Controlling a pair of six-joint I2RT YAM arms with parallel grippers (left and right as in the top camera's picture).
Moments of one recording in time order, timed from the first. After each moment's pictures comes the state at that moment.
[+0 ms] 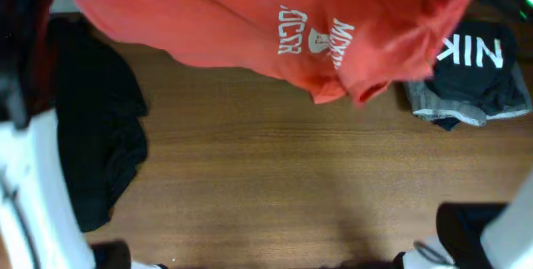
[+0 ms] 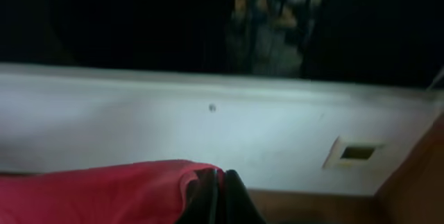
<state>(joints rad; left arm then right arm) 0.09 1.66 2.35 -0.78 -0.03 0.02 -0.05 1.78 2.89 -1.27 -0.07 -0.07</state>
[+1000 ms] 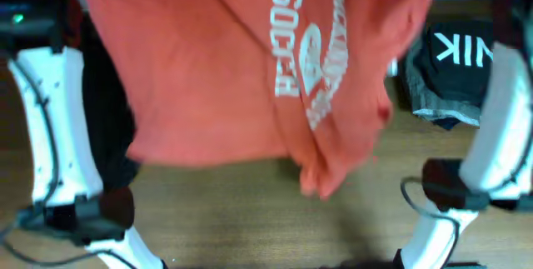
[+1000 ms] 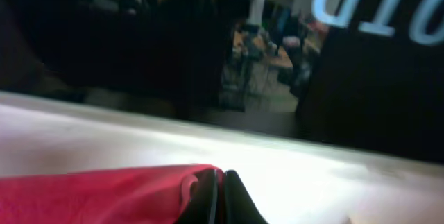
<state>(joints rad) 0.09 1.96 2.37 -0.38 -0.03 0.05 -0.05 2.08 2.88 -0.80 -0.10 -0.19</state>
